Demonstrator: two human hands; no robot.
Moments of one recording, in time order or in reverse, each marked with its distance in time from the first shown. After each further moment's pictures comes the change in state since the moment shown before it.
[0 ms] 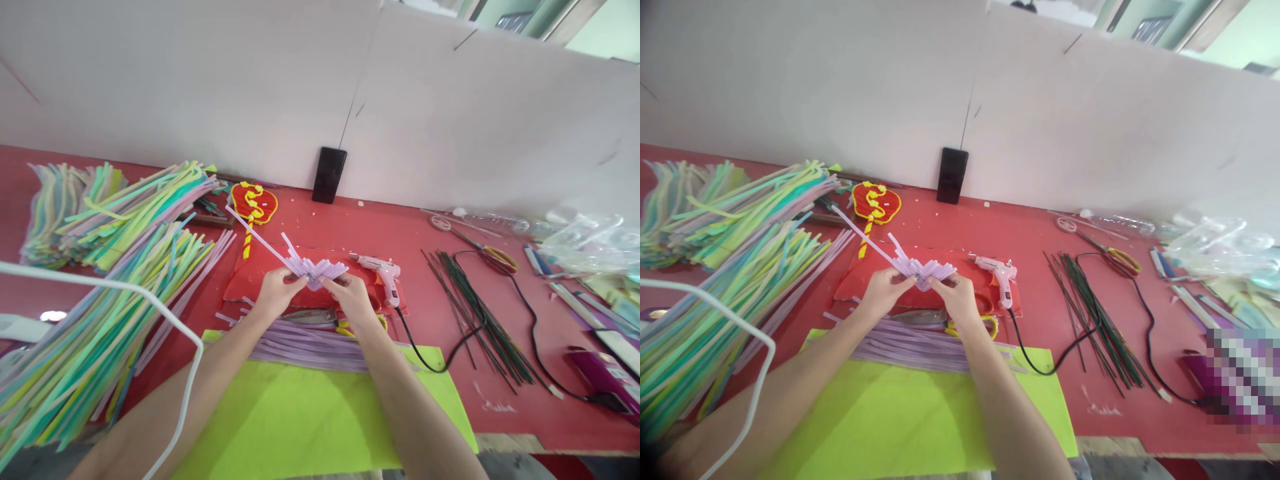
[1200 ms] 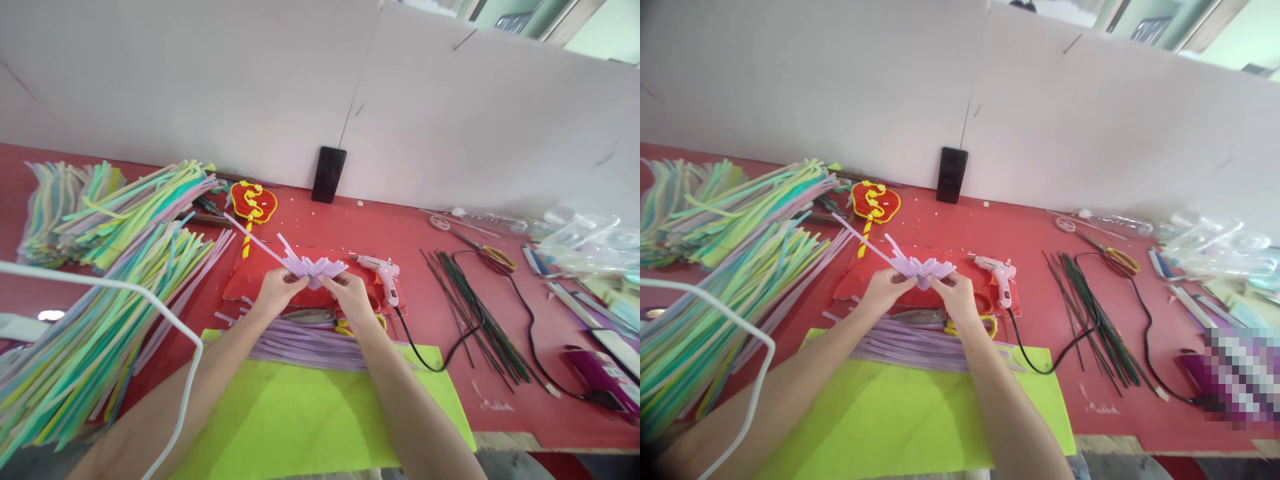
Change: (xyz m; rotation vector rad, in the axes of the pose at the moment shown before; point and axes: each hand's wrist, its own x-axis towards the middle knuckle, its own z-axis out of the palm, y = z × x) left_hand 0.001 -0.004 0.004 -0.098 -0.024 -0.062; right_hand 0.000 -0.001 -0.001 -0.038 0.014 -0.032
